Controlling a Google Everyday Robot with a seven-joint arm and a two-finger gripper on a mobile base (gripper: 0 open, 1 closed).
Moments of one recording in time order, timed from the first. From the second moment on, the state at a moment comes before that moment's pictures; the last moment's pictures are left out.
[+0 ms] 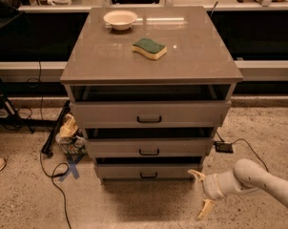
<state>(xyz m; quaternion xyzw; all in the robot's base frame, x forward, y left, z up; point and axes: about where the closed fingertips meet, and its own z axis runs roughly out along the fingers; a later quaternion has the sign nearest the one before) 0.468 -0.202 0.360 -0.66 0.65 0.24 0.29</state>
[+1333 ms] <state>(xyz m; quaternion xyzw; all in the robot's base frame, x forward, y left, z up) 0.524 -0.204 0.272 -0.74 0.57 0.17 0.33</state>
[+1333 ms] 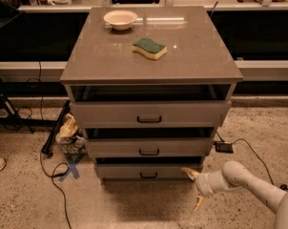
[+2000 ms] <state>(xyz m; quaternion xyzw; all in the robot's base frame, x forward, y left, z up) 0.548 -0.208 0.244 -0.75 0.56 0.10 0.34</state>
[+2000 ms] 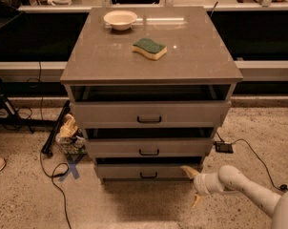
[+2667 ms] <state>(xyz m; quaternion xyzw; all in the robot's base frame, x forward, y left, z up) 0.590 -0.216 0.208 -0.75 0.55 0.03 0.35</state>
